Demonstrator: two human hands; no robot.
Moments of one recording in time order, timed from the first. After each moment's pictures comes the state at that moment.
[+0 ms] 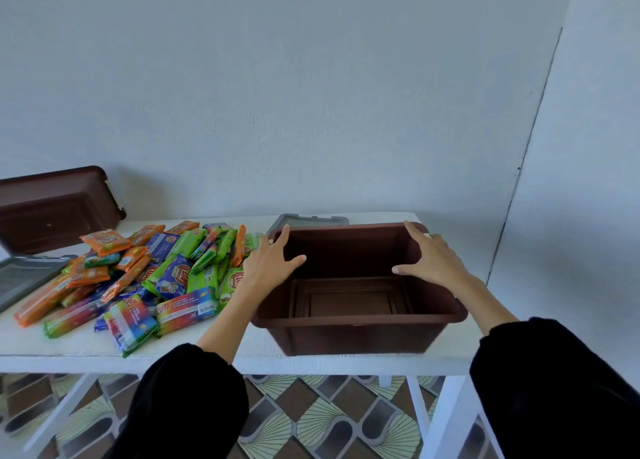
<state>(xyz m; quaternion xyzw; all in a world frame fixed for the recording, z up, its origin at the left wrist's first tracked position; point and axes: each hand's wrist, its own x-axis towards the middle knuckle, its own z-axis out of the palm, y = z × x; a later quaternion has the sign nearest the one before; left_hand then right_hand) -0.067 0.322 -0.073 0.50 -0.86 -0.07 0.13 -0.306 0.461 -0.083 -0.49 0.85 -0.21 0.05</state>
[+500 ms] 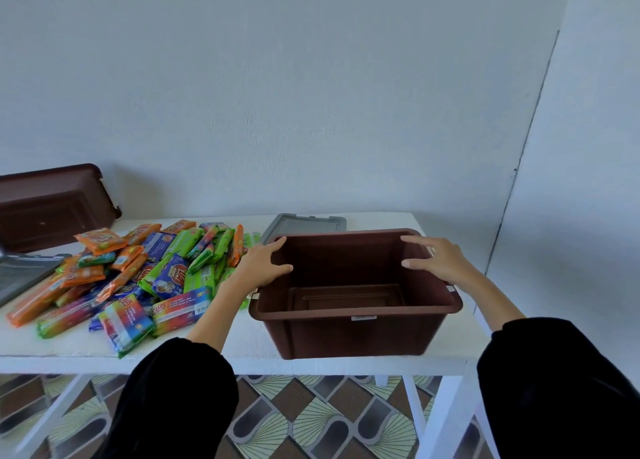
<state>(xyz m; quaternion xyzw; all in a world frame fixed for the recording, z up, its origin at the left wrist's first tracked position) -0.052 0.289 -0.086 0.44 -0.87 -0.19 0.13 -0.327 0.469 -0.087 -0.47 0.78 -0.39 0.17</state>
